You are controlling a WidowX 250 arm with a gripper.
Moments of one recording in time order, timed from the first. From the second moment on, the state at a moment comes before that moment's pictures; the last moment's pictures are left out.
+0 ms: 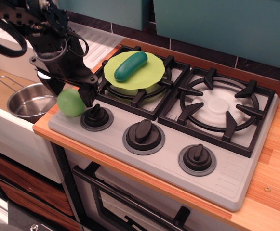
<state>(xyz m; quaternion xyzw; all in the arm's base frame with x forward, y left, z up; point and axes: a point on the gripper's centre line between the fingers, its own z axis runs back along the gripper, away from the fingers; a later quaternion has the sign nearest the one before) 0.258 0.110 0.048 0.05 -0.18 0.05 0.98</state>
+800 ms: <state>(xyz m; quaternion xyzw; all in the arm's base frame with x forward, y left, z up) 0.248 0.109 0.031 0.03 -0.18 0.07 0.98</state>
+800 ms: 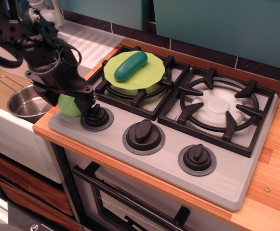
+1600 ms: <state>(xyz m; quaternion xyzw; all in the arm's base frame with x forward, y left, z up) 0.240 0.108 0.027 -0.01 -0.17 0.06 0.98</state>
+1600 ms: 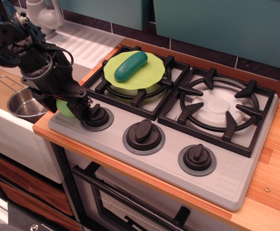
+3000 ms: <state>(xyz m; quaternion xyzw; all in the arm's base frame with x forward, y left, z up) 0.256 0.198 0.060 -0.01 -0.21 -0.06 0.97</state>
